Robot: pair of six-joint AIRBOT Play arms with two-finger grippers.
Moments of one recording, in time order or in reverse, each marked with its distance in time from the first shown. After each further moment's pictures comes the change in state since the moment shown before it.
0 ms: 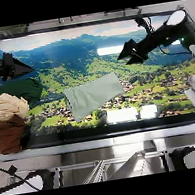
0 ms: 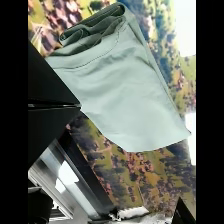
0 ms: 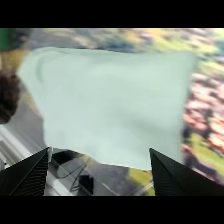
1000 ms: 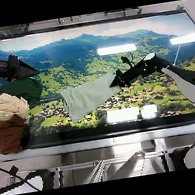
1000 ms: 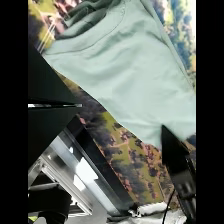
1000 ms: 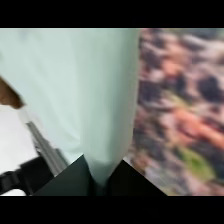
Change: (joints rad) left arm -0.037 0.000 -0.005 0.002 0.042 0.001; right arm 0.080 -0.205 -0.206 0.296 -0.093 -0.183
